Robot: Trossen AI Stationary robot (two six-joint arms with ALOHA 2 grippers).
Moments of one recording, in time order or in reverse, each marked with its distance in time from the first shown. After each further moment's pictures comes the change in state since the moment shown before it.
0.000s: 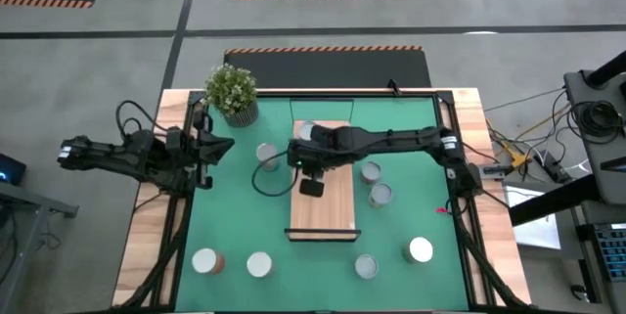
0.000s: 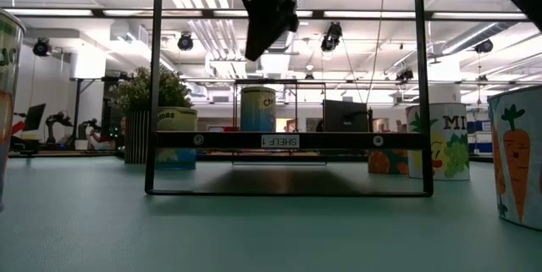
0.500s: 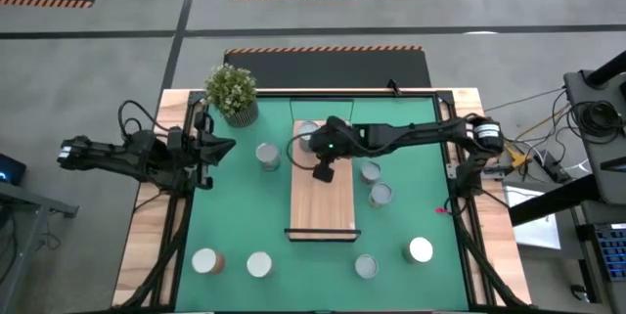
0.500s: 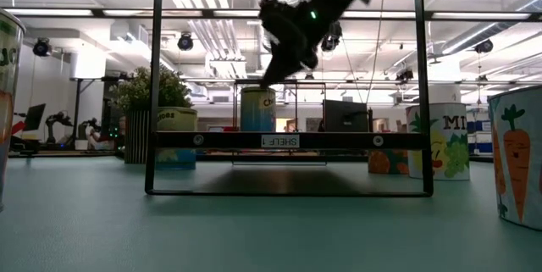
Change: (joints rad) left arm 0.000 0.000 0.000 -0.013 0.000 -0.018; right arm -0.133 -0.301 -0.728 0.750 -0.070 -0.092
